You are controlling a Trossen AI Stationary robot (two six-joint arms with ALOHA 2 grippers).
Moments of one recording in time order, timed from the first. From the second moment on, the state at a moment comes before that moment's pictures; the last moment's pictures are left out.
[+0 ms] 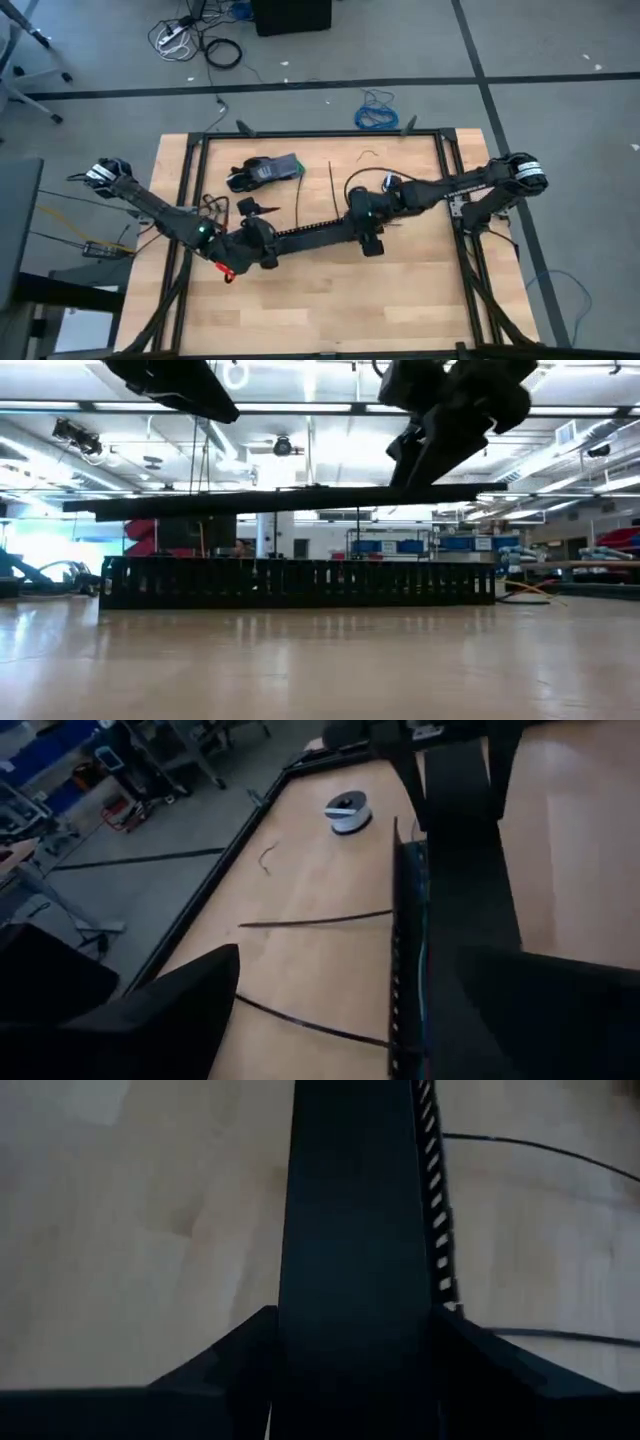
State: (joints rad) left arm -0.51 1.26 0.84 -0.30 -0.96 -0.24; right arm 0.07 1.50 1.03 -0.40 -0.05 -0.13
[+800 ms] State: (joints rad) left arm -0.36 1.25 0.83 -0.37 -0.92 -0.20; right arm -0.13 1.49 0.86 -0.18 -0.26 -0.21
